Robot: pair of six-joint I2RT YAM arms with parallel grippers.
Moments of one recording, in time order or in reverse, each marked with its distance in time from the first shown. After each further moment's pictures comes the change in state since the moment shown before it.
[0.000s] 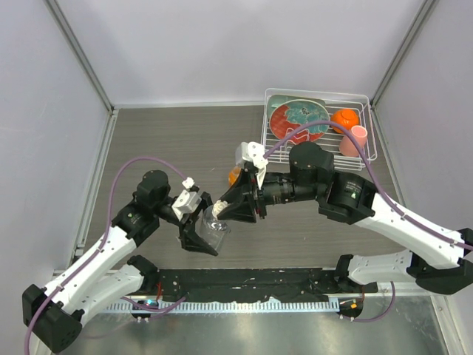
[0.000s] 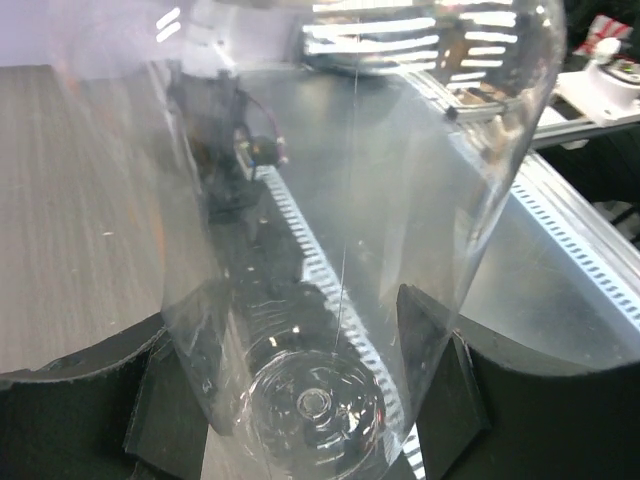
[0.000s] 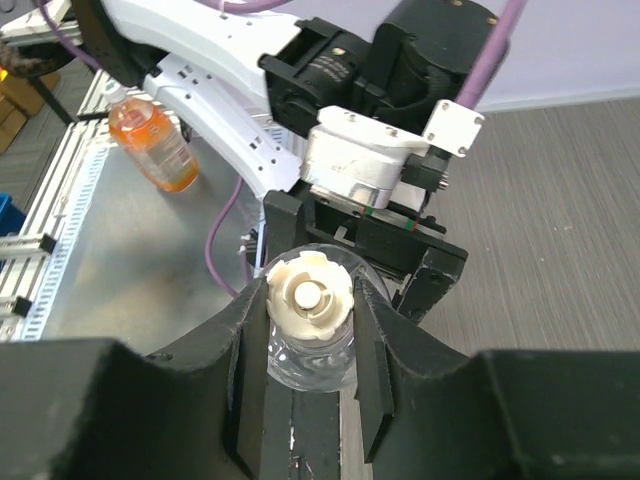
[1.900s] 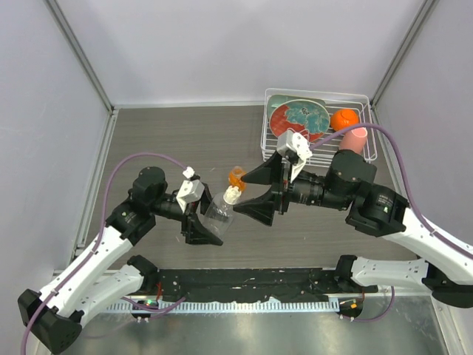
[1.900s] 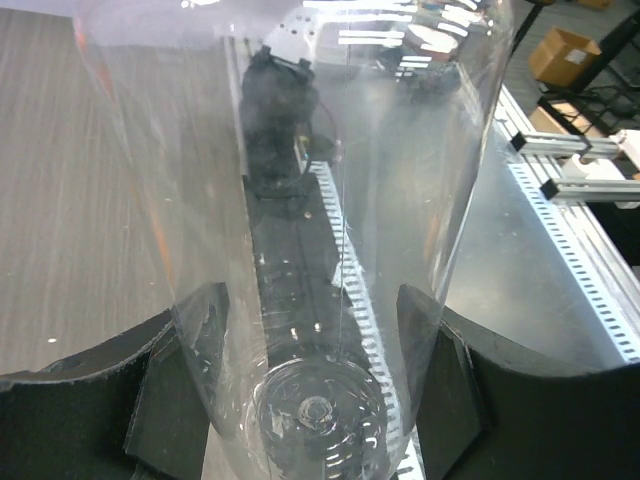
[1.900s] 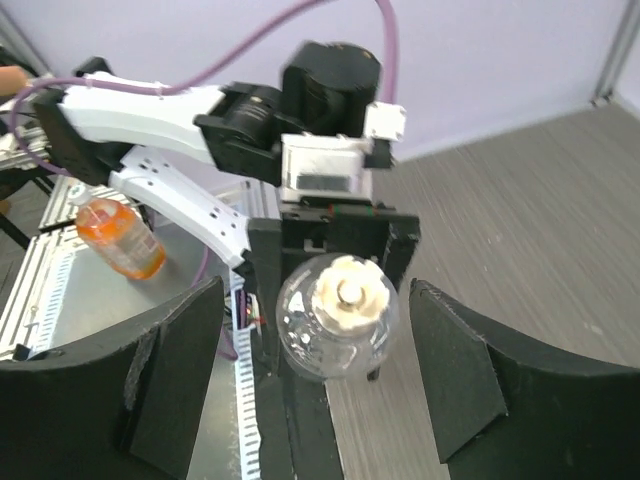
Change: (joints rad) left arm 0.001 -0.019 0.085 -0.121 -0.235 -0.065; right arm -0.009 -0.188 -0.108 0.072 0.257 0.146
